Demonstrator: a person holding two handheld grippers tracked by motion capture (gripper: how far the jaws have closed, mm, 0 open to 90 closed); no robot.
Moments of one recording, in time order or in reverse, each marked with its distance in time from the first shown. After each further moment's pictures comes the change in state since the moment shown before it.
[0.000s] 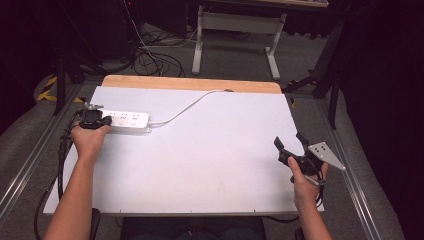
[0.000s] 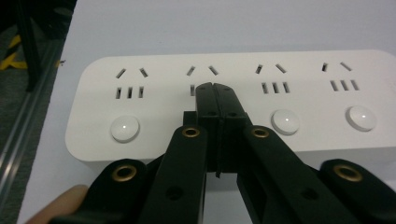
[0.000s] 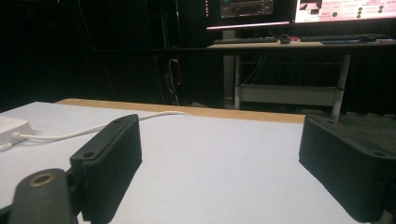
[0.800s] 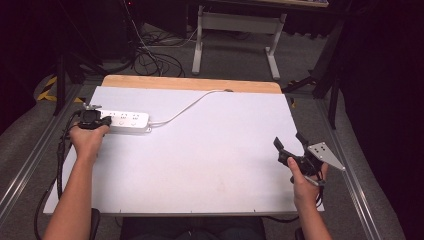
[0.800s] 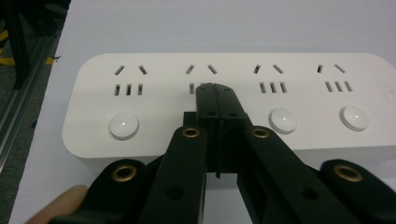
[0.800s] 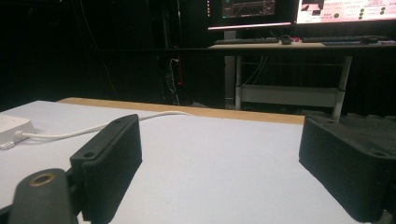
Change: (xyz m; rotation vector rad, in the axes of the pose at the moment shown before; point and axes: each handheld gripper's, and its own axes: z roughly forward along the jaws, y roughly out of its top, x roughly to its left) left arm 0.002 0.000 -0.001 -0.001 -0.015 -0.011; right arm 0.001 0.001 -0.001 -0.001 0.002 -0.010
